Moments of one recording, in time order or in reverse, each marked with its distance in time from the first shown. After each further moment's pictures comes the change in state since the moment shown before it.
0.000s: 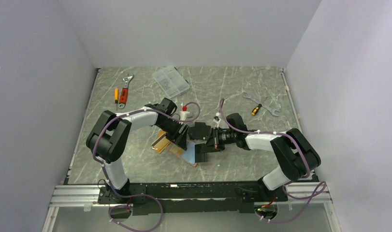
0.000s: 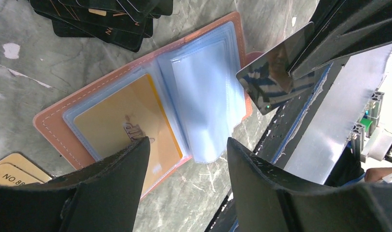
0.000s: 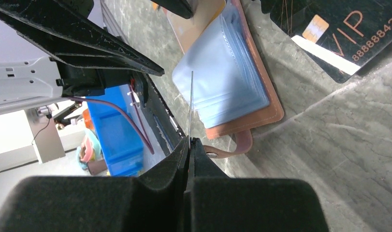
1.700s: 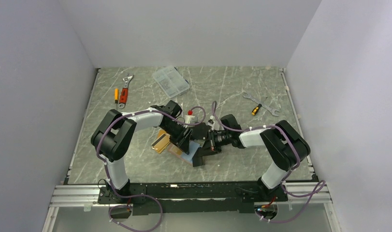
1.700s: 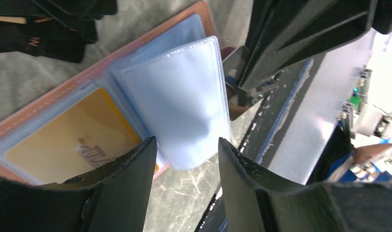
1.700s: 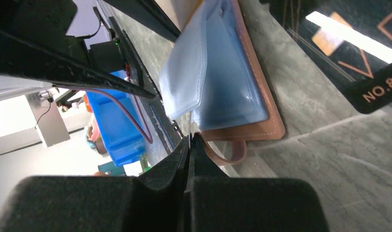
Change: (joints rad) left arm -0.063 0.033 0.022 -0.025 0.020 0.011; right arm 0.041 0.144 0.034 0.021 -0.056 -0.014
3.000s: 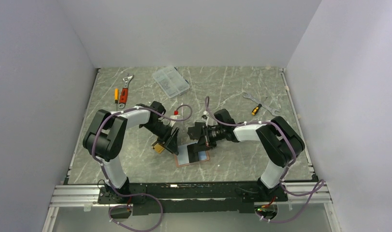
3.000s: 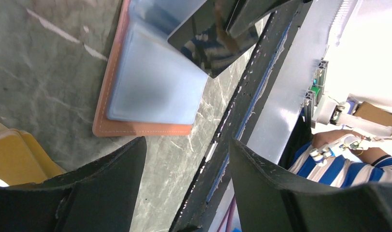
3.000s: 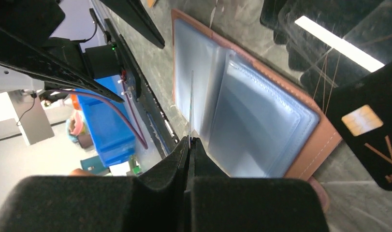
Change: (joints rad) left arm 0.182 -0.042 -0.049 -0.198 0.162 0.182; right arm 0.037 0.050 0.135 -0.079 0.018 -0.051
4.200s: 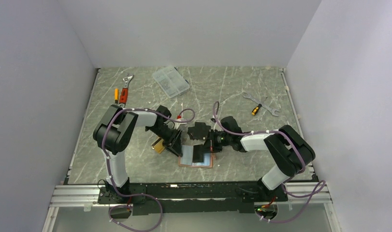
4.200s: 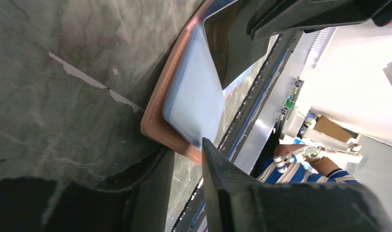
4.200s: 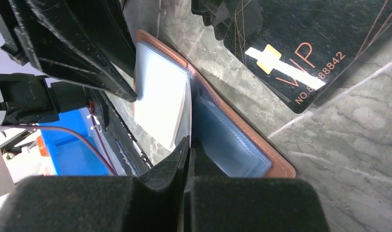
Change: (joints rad) left arm -0.051 0.137 -0.038 0.185 0.033 -0.231; right arm 0.009 -0.129 -0.177 0.122 0.251 0.032
